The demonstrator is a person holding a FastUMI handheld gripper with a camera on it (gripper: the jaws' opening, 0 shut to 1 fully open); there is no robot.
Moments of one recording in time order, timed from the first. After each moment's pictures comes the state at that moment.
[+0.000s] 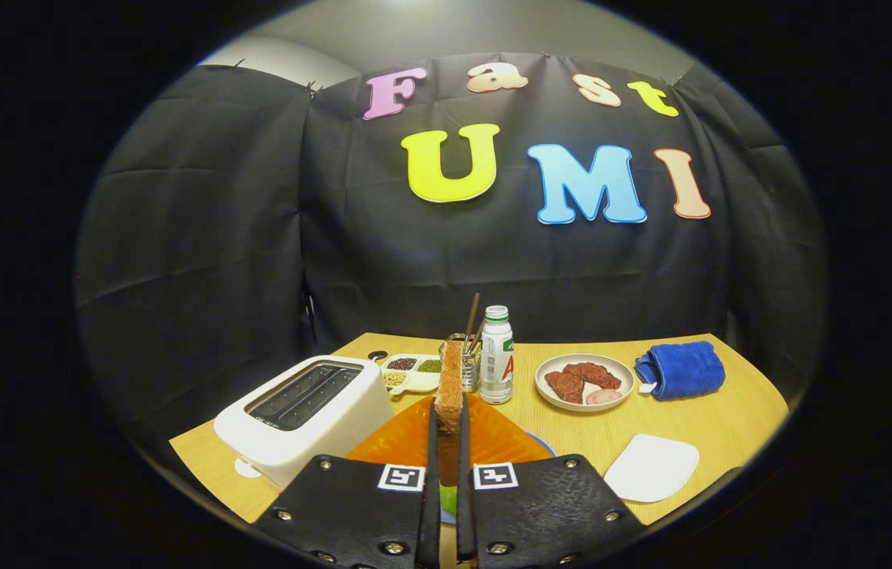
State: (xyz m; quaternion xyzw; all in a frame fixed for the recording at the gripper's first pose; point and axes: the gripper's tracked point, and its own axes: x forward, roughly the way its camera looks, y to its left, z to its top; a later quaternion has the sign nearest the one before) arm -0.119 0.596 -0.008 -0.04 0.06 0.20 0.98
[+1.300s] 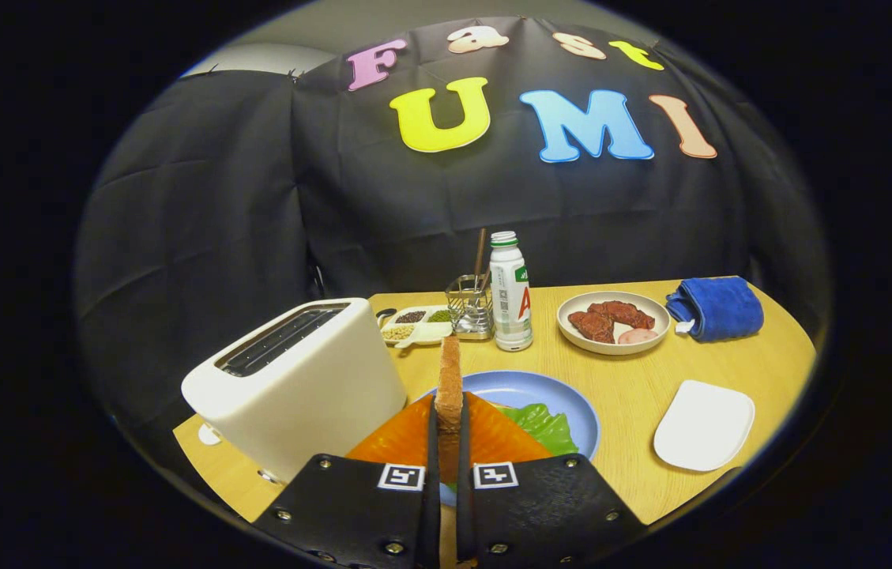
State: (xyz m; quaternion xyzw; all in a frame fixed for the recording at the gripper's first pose) arm -0.093 0.591 -0.095 -0.02 0.13 0.22 0.97
